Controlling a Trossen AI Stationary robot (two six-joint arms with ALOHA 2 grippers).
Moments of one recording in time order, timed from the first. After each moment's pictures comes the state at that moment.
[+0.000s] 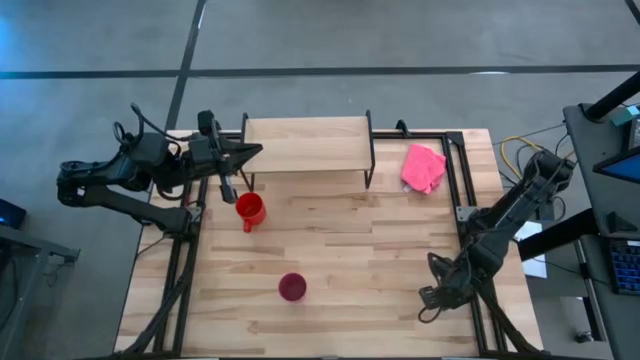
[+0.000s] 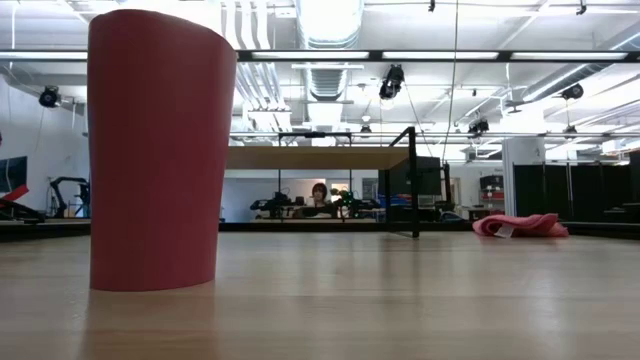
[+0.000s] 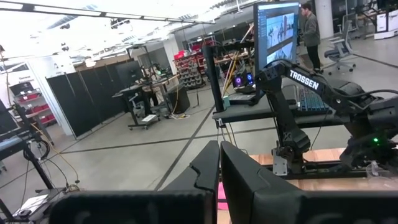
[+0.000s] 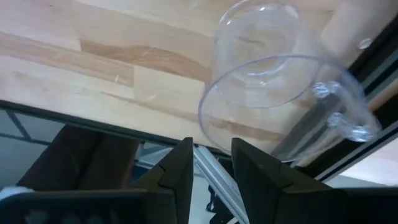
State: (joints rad) left arm -0.09 0.89 1.23 -0.22 -0.41 0.29; right arm 0.86 1.25 0.78 -0.71 -0.32 2.23
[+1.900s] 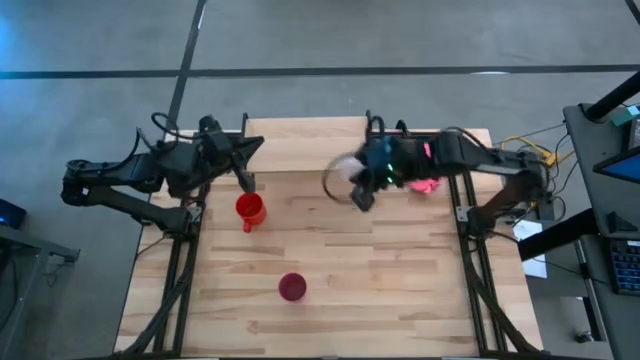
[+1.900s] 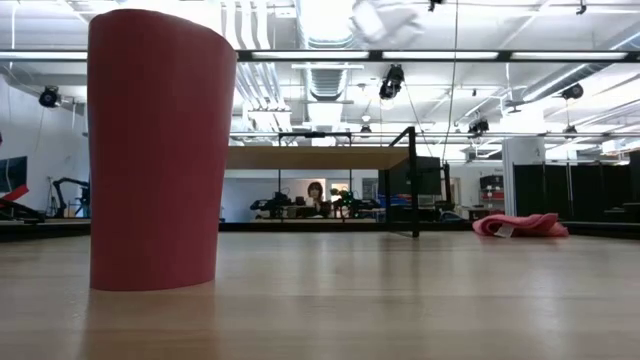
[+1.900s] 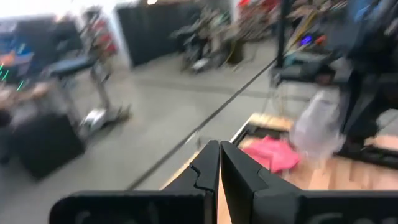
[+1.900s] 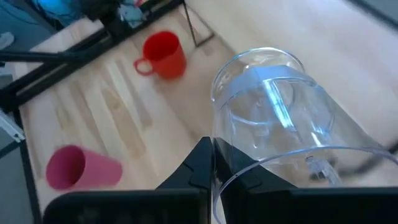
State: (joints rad) left arm -0.09 0.95 1.23 -0.40 -0.75 0.01; right arm 0.02 1.59 1.87 -1.11 0.20 0.51
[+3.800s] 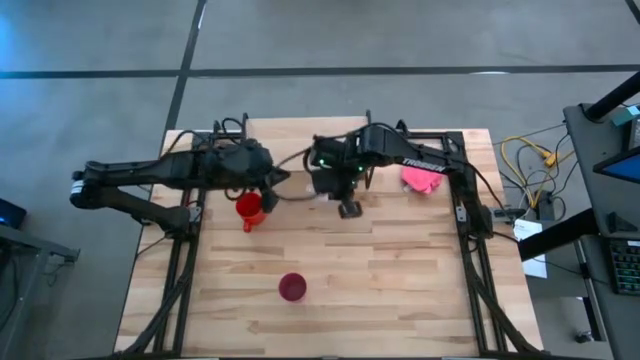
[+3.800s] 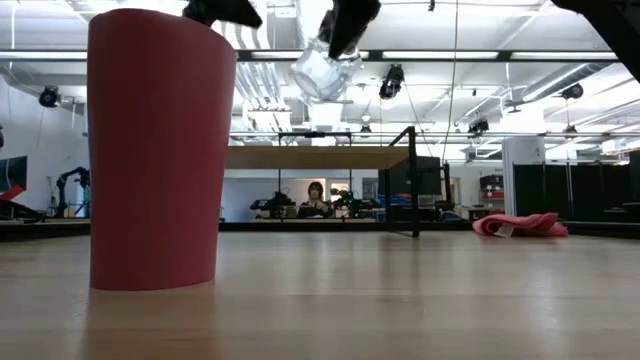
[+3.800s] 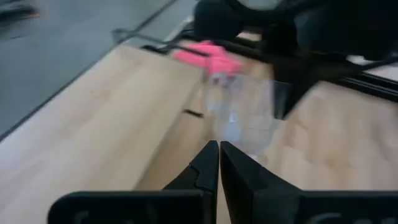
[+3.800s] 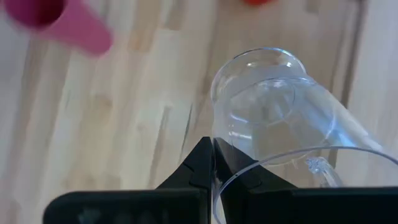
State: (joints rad) left arm 0.06 1.11 1.20 -0.58 -0.25 -0.23; right arm -0.10 2.08 2.35 -1.48 -0.16 -0.35
